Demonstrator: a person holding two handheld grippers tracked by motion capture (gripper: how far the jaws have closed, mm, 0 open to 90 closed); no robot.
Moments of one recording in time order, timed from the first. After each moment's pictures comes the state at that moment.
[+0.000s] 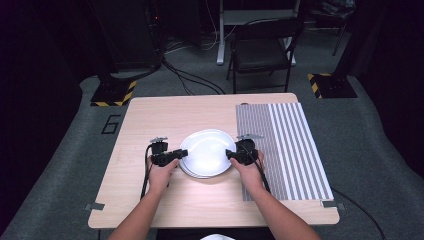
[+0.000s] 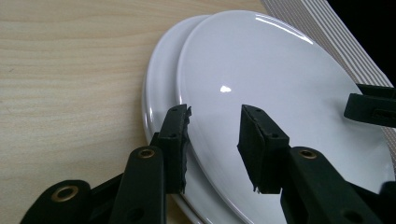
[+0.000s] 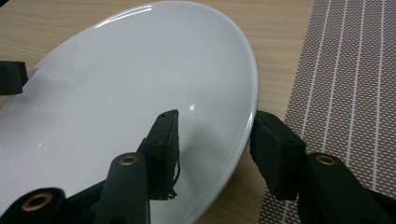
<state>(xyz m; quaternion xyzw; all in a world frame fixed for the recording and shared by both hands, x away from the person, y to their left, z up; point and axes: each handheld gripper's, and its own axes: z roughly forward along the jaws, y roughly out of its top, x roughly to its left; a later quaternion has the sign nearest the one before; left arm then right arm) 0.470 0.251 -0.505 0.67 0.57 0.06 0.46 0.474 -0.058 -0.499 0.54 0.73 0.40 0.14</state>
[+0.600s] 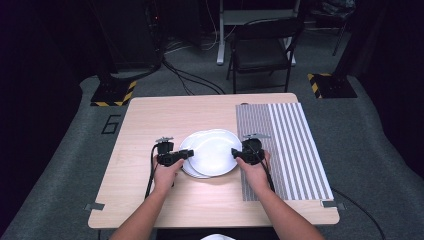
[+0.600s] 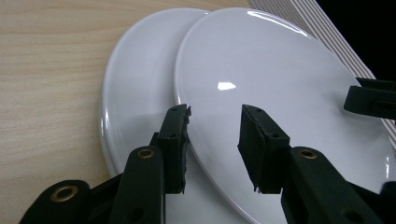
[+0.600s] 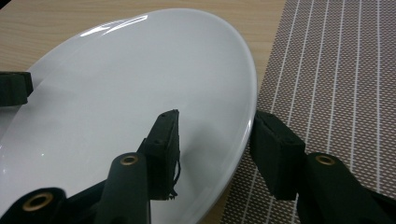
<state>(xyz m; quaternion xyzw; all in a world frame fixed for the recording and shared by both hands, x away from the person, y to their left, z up) 0.472 0.233 -0.508 0.68 0.56 0.04 0.47 0.471 -0.076 -0.493 0.55 0.72 0.40 0.15</state>
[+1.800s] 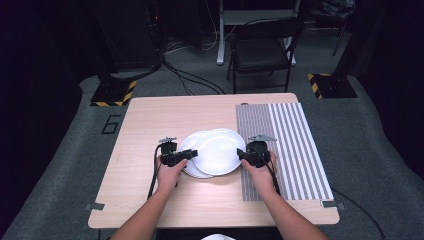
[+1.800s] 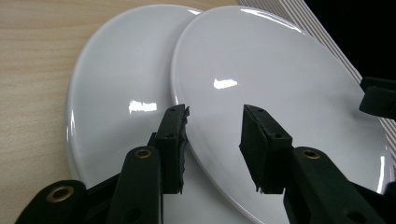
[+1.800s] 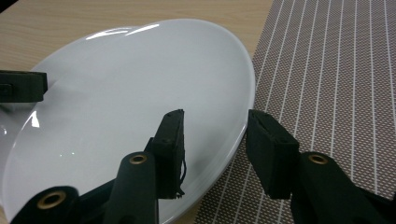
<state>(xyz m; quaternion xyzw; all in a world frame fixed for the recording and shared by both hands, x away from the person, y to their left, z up) 0.473 0.225 -0.511 0.68 0.55 0.03 0.48 0.454 -0.089 -0.481 0.54 0.72 0.40 0.18</state>
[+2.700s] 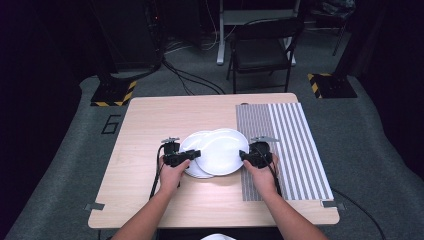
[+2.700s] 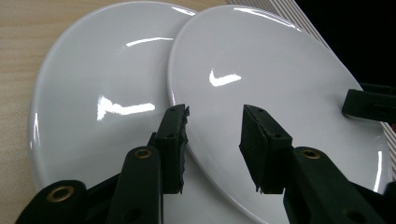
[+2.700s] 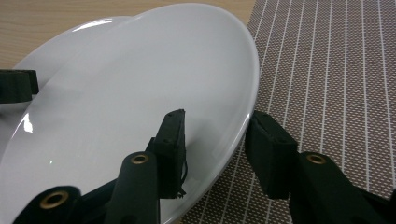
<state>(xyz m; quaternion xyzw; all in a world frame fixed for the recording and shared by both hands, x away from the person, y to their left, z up) 0.473 0.216 -0.512 0.68 0.54 0.02 0.49 0.454 -0.096 -0.487 0.56 0.71 0.39 0.17</state>
